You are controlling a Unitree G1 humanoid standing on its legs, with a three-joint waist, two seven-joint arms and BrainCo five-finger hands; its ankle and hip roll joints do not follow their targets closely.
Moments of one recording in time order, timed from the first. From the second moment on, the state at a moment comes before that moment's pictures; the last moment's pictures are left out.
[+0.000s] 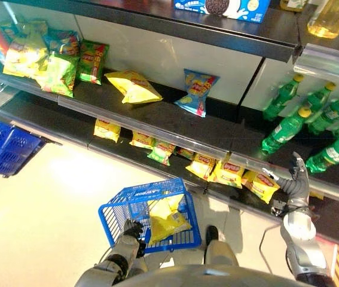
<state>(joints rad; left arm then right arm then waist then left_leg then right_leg) -0.13 0.00 -0.10 1.20 0.13 0.04 0.30 0.12 -0.33 -0.14 0.09 0.06 -0.08 -0.36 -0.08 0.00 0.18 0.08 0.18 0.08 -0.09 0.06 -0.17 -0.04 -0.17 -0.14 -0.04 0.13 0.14</state>
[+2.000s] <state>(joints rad) -0.15 -0.02 -0.29 1.02 0.03 -0.03 0.28 -0.62 -0.68 0.05 0.71 0.32 -0.06 -0.41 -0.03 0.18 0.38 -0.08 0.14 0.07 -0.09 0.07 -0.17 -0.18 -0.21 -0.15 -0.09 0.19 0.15</state>
